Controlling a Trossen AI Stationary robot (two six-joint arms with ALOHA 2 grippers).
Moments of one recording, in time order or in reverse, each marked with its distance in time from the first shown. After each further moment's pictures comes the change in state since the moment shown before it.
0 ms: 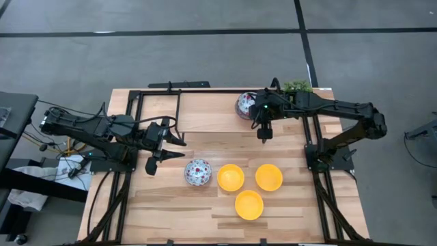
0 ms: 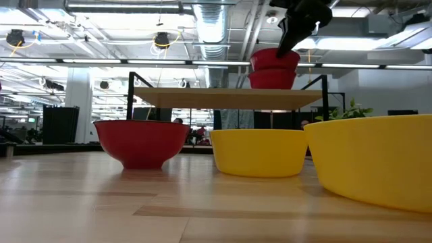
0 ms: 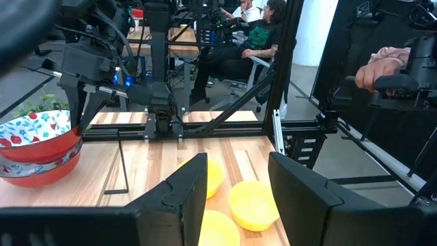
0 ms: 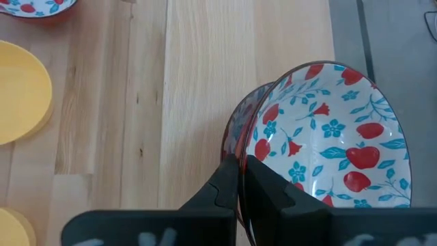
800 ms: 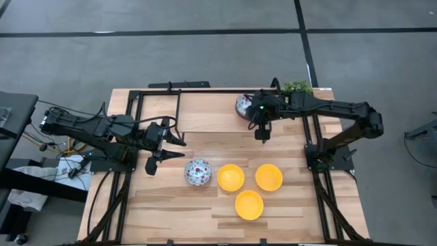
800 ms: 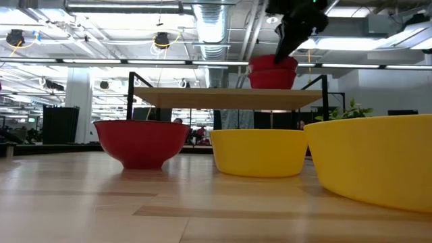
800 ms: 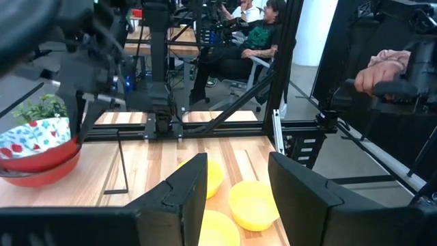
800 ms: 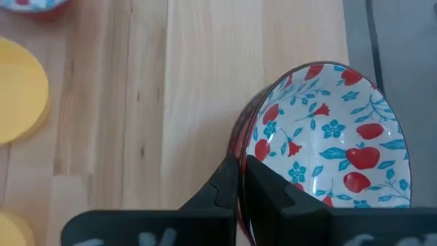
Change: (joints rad) left arm 0.000 0.000 0.000 0.000 0.000 0.000; right arm -0.007 0.043 -0.005 0.016 -0.003 0.006
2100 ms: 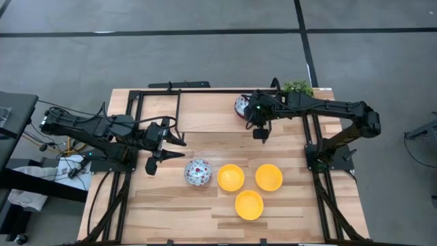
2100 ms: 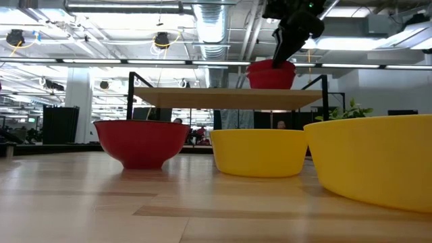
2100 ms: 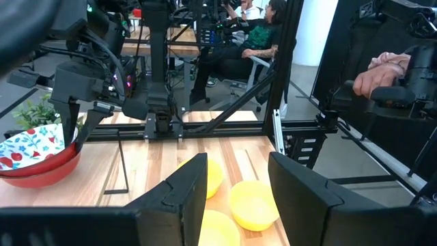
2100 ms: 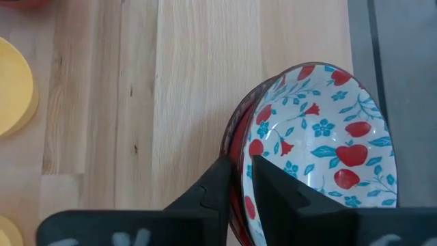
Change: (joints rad) left arm 0.000 0.000 0.000 0.000 0.000 0.000; right arm -0.007 0.026 0.002 0.003 0.005 -0.007
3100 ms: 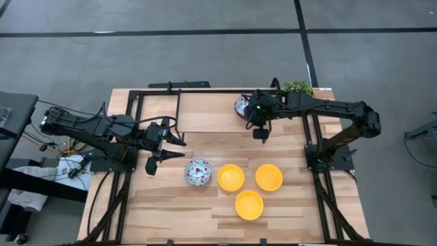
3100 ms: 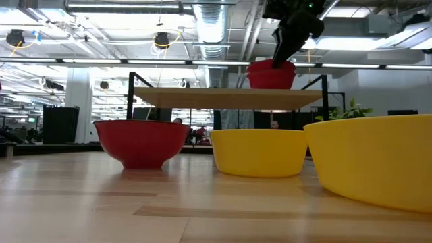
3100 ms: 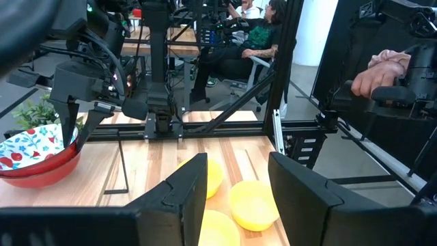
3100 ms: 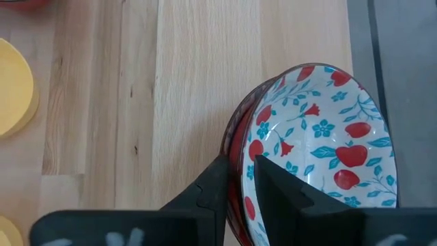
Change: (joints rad) left arm 0.000 0.000 0.000 0.000 0.000 0.000; right arm 0.001 0.000 0.000 0.001 -0.001 0.002
